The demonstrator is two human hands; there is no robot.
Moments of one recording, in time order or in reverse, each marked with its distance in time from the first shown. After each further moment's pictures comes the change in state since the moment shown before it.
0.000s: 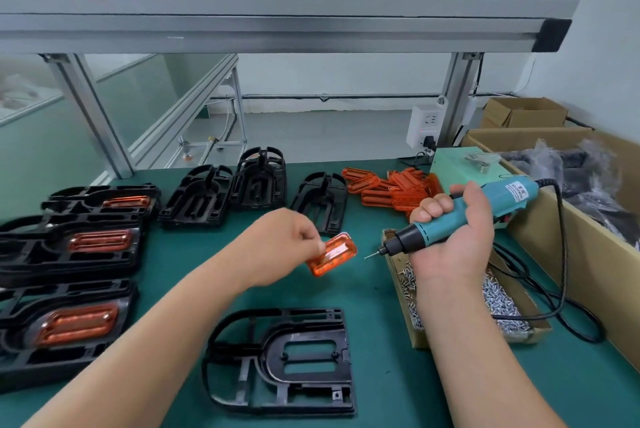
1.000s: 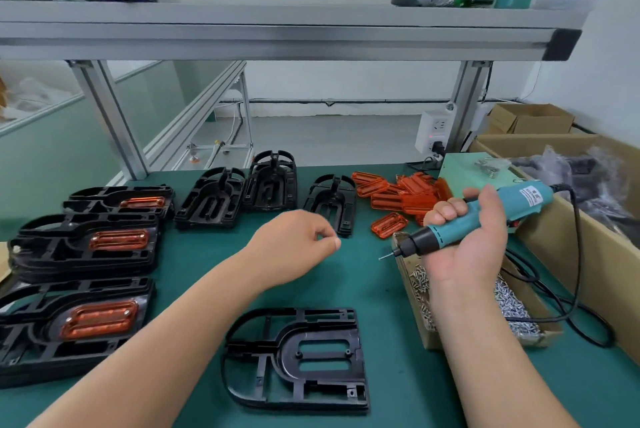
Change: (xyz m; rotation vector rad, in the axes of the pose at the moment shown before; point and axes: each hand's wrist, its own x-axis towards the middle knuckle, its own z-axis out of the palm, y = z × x) left_hand -0.003 -0.005 -0.001 0.130 0.082 0.013; right_hand -0.006 0.002 0.006 -0.002 0.008 -0.007
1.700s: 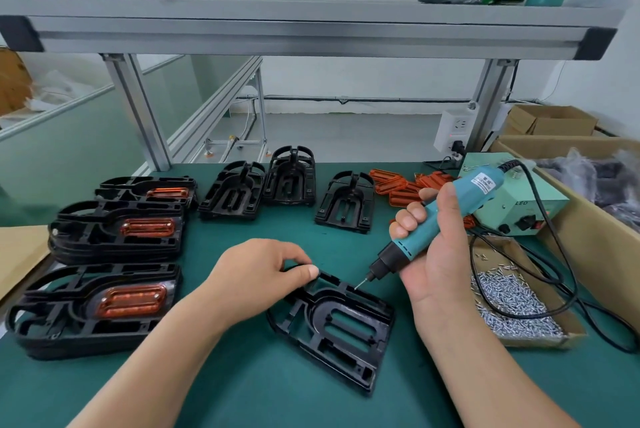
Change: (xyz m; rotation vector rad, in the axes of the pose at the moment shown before) left_hand -0.065 -0.047 -0.012 0.181 0.027 -0.097; right_hand -0.036 0.044 0.008 -0.190 -0.193 0.152
